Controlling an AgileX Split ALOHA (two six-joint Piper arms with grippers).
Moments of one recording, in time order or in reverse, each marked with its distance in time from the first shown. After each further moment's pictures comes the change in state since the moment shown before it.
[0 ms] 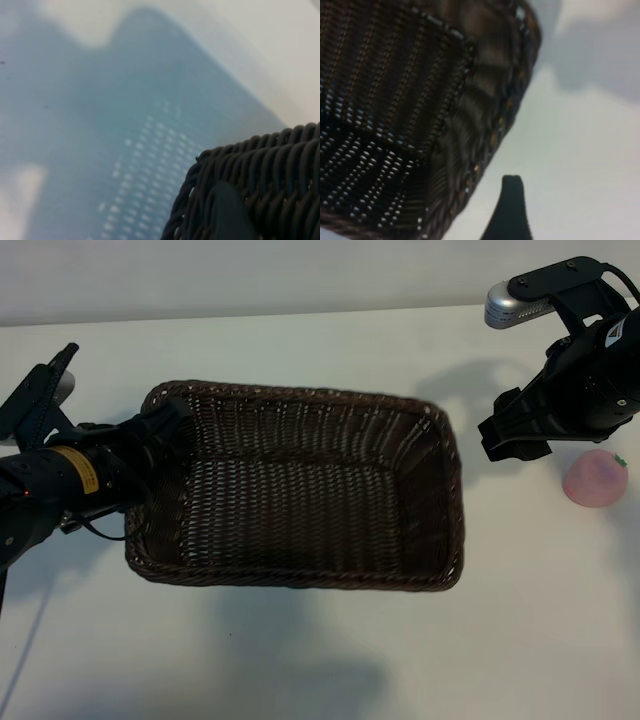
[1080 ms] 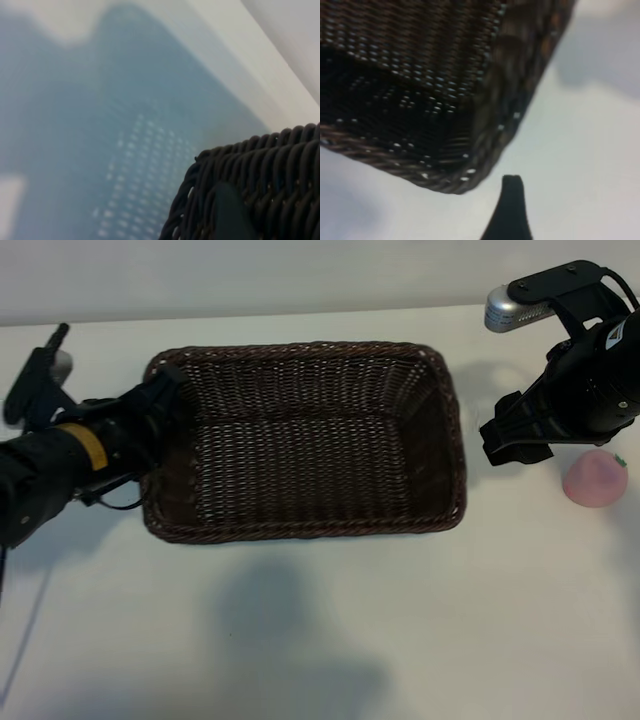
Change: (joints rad) left arm 0.080 0.158 -0.053 0.140 -0.226 -0.173; right arm 0.000 0.000 0.000 0.000 0.017 0.000
